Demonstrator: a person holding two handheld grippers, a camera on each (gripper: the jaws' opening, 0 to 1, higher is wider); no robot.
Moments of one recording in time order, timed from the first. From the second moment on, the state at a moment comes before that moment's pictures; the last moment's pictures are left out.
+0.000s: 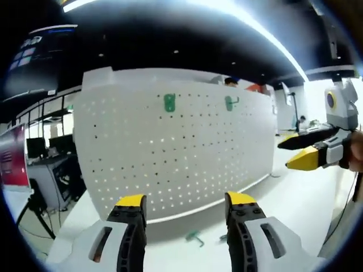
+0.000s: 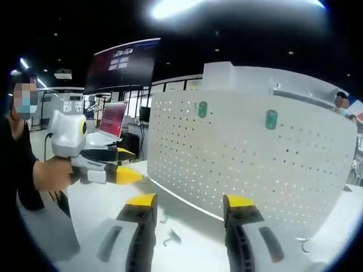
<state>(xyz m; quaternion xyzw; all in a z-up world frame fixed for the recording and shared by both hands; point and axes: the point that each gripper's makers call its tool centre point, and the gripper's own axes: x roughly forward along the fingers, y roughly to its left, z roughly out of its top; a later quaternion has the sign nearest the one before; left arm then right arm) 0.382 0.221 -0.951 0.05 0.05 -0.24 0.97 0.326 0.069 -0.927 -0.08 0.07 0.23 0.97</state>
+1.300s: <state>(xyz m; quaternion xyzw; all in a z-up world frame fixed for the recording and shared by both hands) 0.388 0.242 -0.951 0.05 0.06 -0.21 0.98 0.405 0.134 -0.986 -0.19 0.11 0.37 0.90</state>
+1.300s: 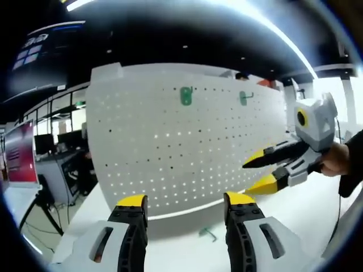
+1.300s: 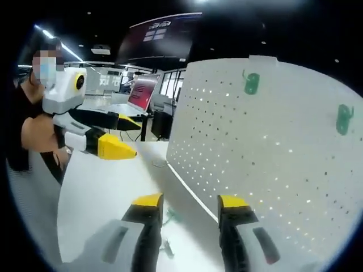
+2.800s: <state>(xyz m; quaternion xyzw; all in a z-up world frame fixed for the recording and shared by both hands) 0.391 0.245 -0.964 0.07 0.08 -0.20 0.97 0.449 0.176 -1.112 -0.22 0.24 0.45 0.83</state>
